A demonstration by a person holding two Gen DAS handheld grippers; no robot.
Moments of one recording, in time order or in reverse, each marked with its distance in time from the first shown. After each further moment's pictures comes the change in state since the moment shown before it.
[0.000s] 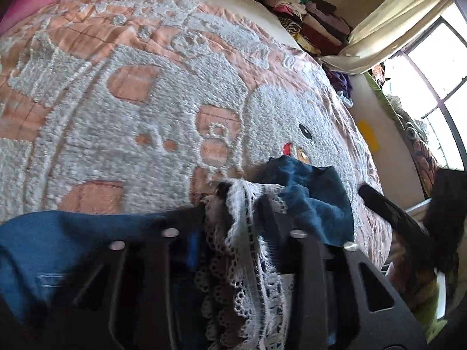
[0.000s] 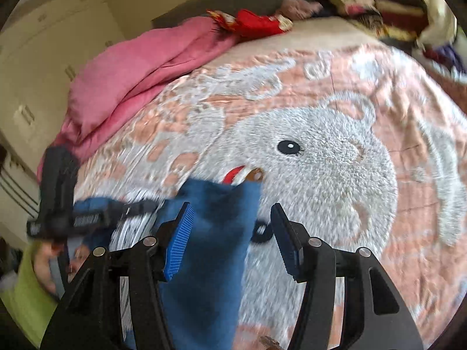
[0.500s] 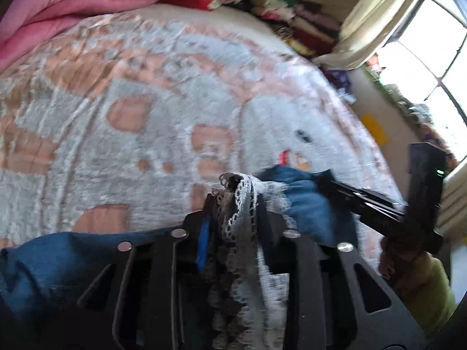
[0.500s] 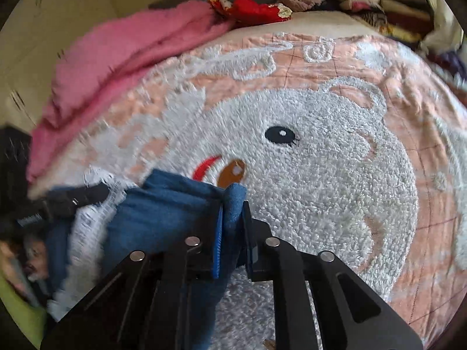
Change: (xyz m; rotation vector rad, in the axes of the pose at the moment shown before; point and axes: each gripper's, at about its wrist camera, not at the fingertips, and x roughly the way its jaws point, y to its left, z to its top) left arm -0.006 -0.007 0.002 0.106 -0.054 0.088; right arm 0.035 -0.001 -0.014 -0.094 0.029 -0.102
